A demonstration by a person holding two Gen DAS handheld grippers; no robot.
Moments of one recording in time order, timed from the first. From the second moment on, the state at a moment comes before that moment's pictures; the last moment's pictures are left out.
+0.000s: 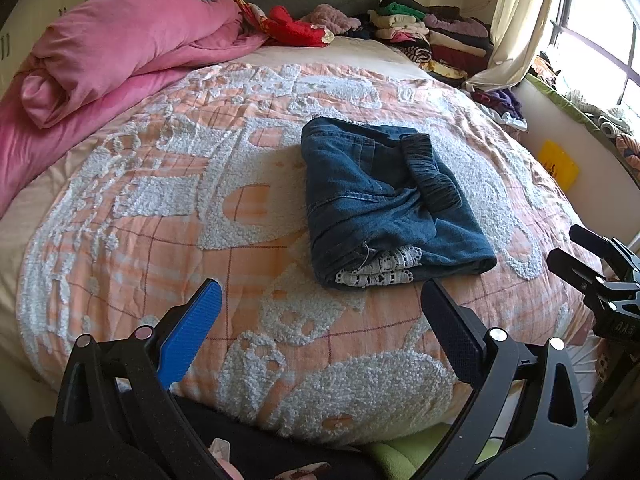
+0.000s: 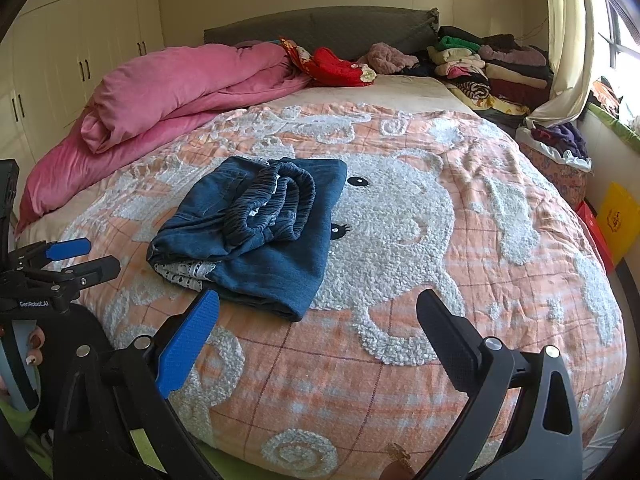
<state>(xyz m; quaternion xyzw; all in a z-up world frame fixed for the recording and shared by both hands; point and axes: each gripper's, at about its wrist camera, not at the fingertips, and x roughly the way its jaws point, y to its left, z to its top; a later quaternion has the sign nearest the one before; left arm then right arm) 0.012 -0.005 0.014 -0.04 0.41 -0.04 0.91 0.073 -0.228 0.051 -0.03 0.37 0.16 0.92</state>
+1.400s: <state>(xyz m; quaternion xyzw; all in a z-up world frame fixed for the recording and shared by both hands) 0.017 0.018 0.009 -0.05 0.42 -0.02 0.91 0.084 -0.250 0.041 -0.03 0.37 0.13 0.92</state>
